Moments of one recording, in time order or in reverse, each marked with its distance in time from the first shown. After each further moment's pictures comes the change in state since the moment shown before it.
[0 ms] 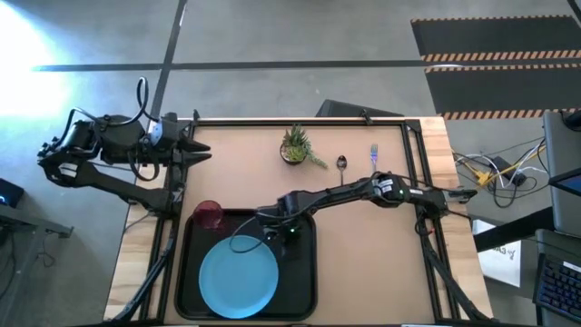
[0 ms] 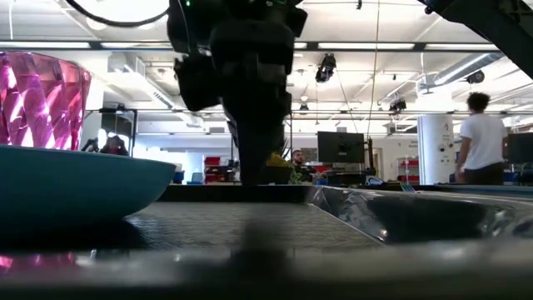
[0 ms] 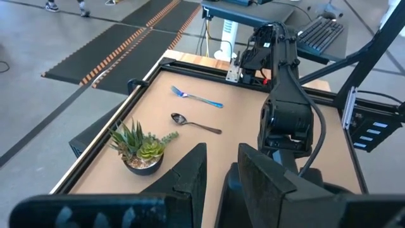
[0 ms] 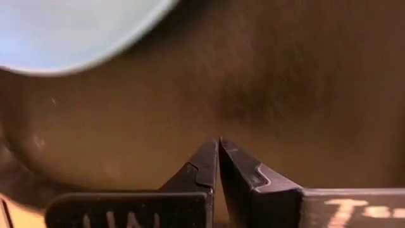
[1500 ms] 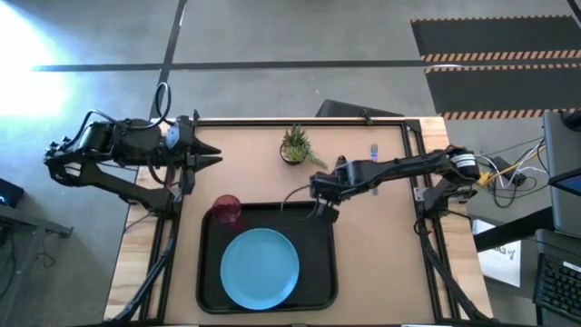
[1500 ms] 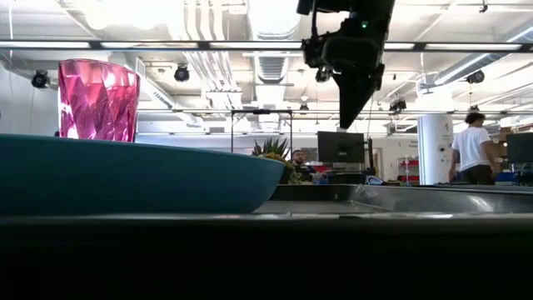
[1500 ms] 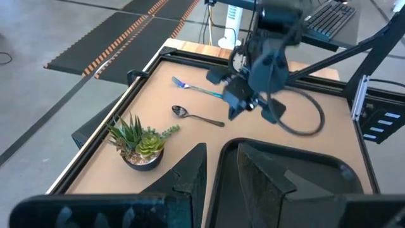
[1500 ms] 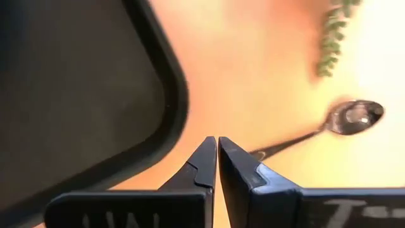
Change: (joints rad) left arm 0.000 0.074 0.000 0.015 -0.006 0.000; right arm -0.096 -0.683 -0.727 0.109 0.515 0.255
